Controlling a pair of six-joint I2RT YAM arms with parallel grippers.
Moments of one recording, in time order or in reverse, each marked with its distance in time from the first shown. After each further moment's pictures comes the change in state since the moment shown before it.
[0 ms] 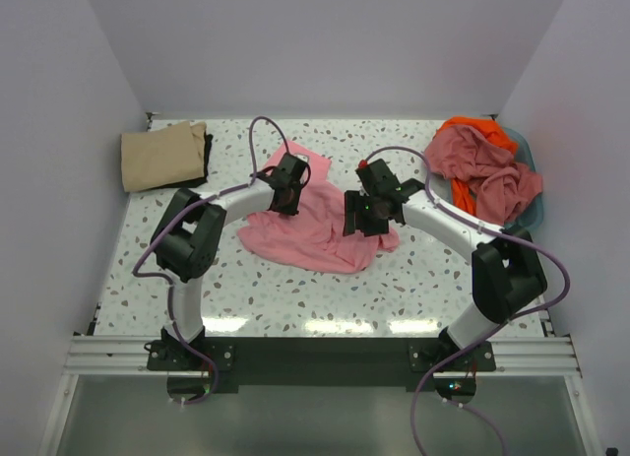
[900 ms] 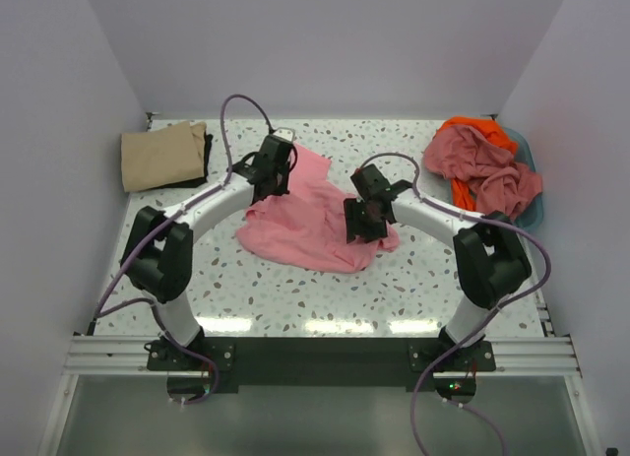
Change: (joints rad) left arm 0.021 -0.175 0.008 -0.031 -0.078 -0.008; right arm 0.000 0.087 0.002 0.002 0.029 -0.039
